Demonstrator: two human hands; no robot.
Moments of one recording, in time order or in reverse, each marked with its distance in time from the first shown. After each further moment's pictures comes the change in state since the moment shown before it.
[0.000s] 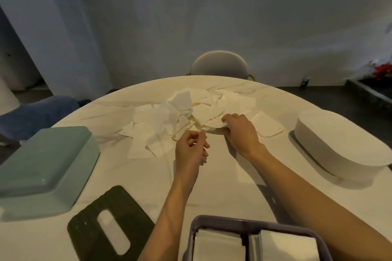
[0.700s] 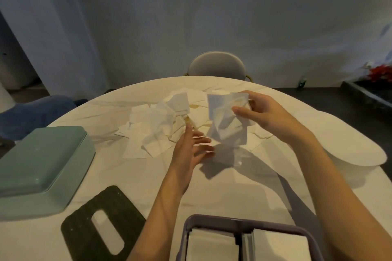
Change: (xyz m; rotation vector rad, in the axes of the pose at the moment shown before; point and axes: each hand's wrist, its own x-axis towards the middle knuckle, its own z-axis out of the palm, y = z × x) left_hand 0.002 0.013 -0.004 -0.272 -0.178 -0.282; right_hand -0.037 -0.004 -0.143 0.945 -0.223 -0.077
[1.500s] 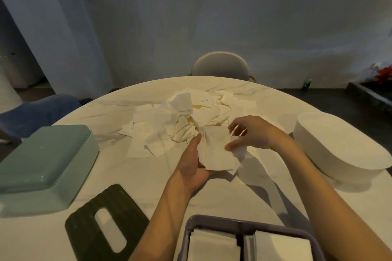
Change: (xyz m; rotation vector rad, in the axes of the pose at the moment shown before) left_hand 0.000 -0.011 0.003 -0.339 -0.232 -0.244; right_hand 0.017 0.026 0.024 -0.601 -0.198 0.303
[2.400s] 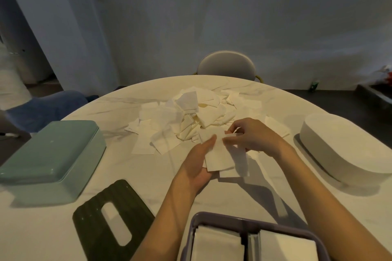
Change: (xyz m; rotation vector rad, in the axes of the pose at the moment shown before) left_hand -0.005 -0.001 0.000 0.126 0.006 0.019; right_hand 0.003 -0.012 0.020 0.189 0.046 0.058
